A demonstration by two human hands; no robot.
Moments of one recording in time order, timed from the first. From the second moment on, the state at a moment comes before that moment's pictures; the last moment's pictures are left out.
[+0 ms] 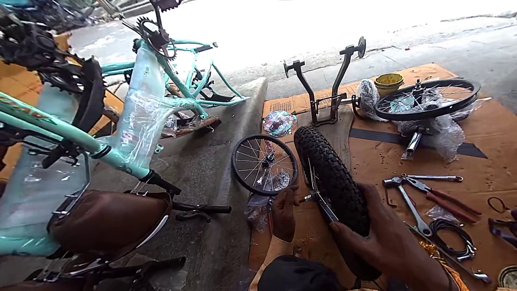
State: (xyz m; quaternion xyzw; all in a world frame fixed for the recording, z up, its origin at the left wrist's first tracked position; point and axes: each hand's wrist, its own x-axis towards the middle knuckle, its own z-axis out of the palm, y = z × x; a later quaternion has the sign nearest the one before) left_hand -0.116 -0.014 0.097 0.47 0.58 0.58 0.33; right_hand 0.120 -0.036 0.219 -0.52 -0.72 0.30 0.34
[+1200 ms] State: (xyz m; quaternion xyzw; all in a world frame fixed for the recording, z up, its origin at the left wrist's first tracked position) left_hand -0.195 0.061 0.083 0.24 0.77 0.57 0.18; right_hand 0.180 -0.031 0.200 -0.46 -0.68 0.39 0.41
